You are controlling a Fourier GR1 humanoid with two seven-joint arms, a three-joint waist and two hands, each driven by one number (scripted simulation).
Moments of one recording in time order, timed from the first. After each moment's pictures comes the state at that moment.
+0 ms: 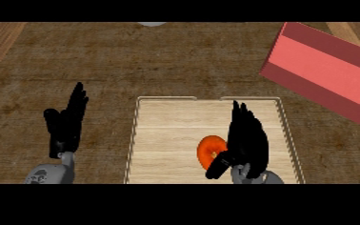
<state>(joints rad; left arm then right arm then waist) -0.09 0.25 -0.08 -1.33 0.13 0.30 0.03 -0.18 -0.02 0.52 -1.72 0.93 0.19 1.25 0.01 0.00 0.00</state>
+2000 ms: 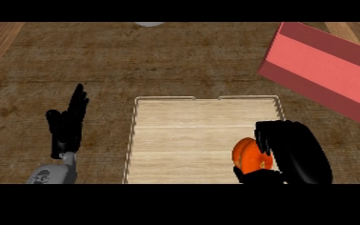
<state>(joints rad) -0.09 0.20 -0.02 -1.30 0.07 0.27 0.01 -0.07 -0.41 0.48 -2.01 0.89 0.29 0.70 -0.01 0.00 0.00</state>
